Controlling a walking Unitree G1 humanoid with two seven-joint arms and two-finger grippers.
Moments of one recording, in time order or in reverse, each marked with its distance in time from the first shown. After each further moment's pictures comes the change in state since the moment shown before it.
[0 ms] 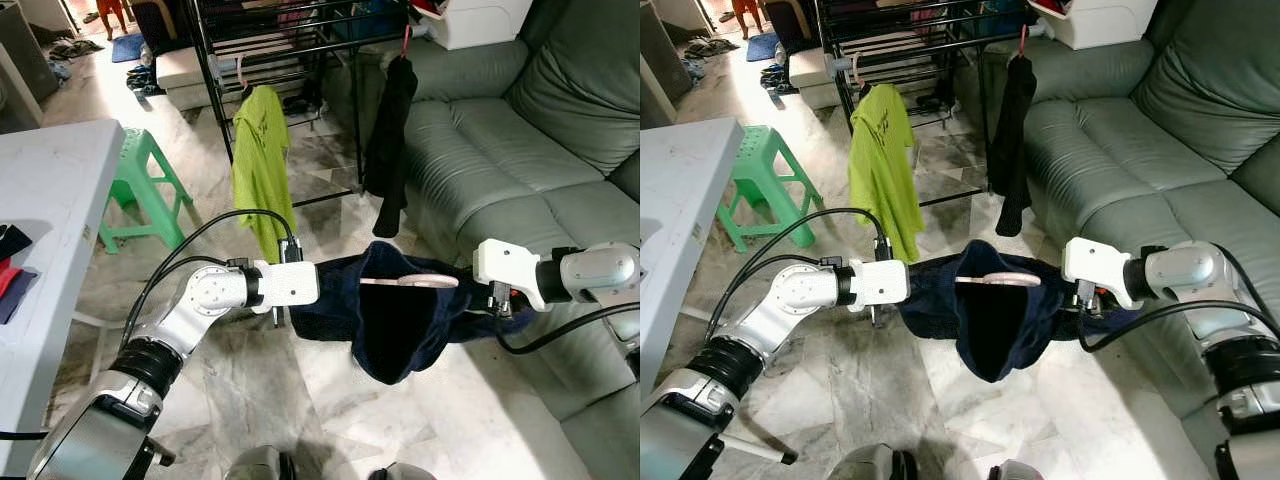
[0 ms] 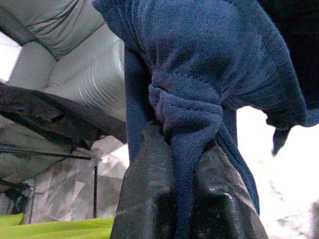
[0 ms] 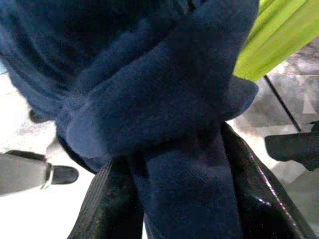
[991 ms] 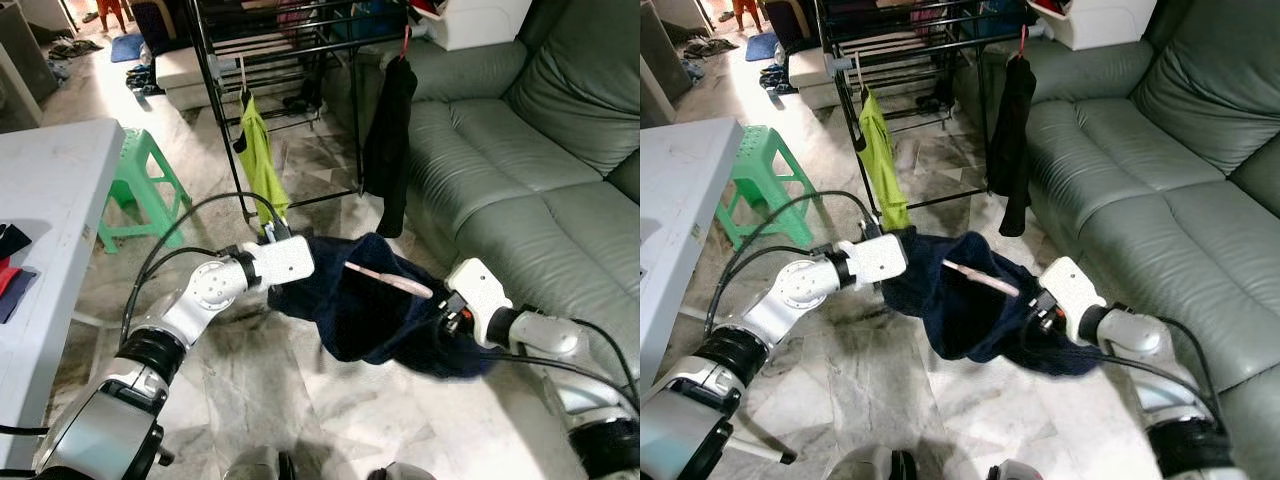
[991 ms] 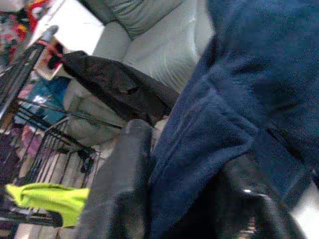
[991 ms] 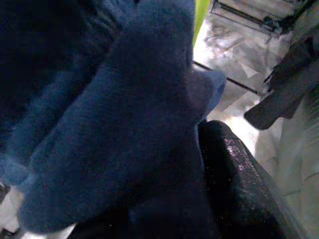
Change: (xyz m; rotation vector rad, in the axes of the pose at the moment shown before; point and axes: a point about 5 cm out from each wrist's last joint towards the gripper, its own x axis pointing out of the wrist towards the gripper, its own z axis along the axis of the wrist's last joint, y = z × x) left arm -0.002 0.024 -0.012 0.011 0.071 0.330; right arm 0.057 0.053 -0.010 0.445 -0.142 -0.448
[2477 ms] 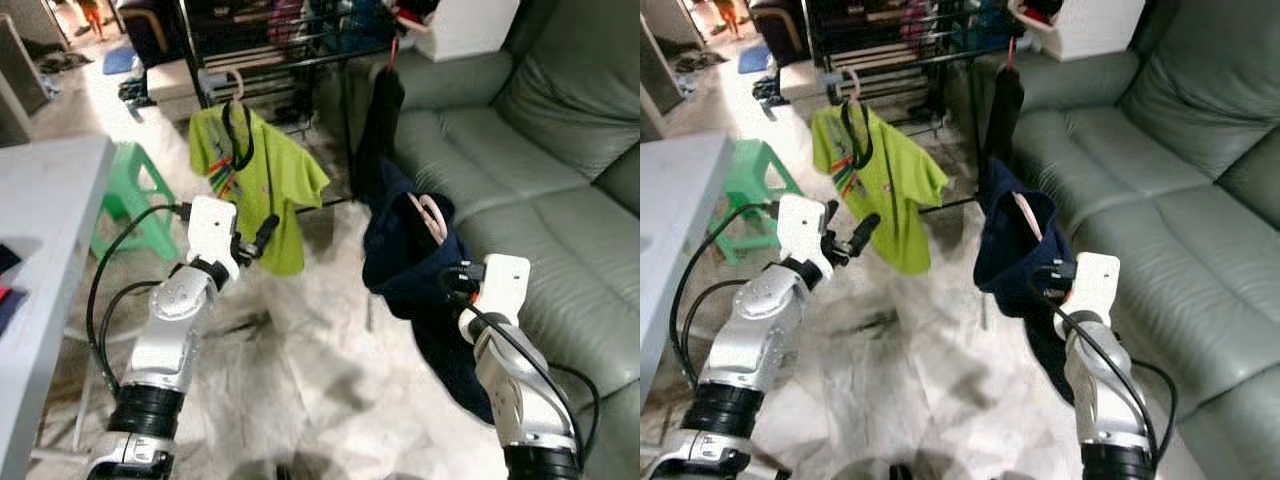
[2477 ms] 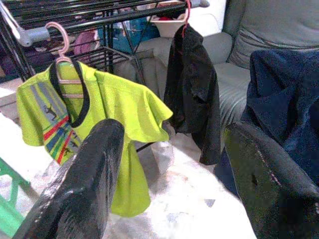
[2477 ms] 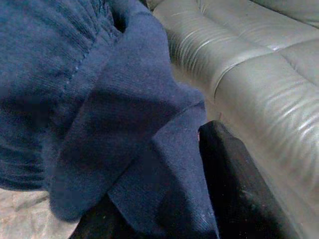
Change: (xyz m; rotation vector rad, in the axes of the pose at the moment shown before) left arm -0.040 0.012 -0.002 -0.784 0.035 0.516; right arm 0.007 0.011 0.007 0.579 -0.077 -0.694
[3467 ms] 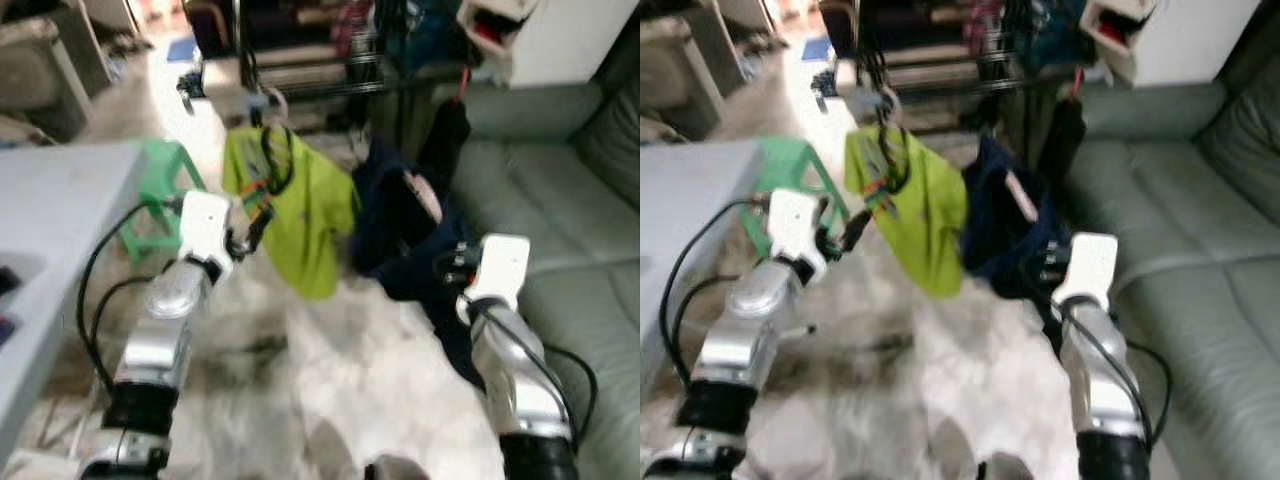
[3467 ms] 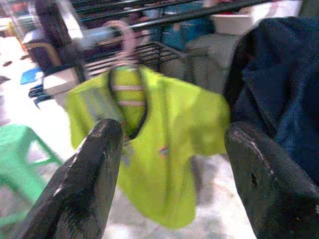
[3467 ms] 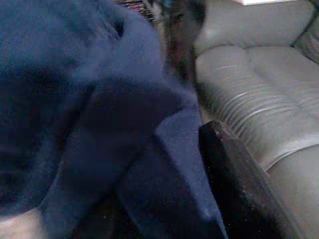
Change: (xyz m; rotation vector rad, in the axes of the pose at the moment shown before) left arm 0.001 0.001 0.002 0.007 0.014 0.023; right arm 0.005 0.004 0.023 -0.051 -0.113 -0.010
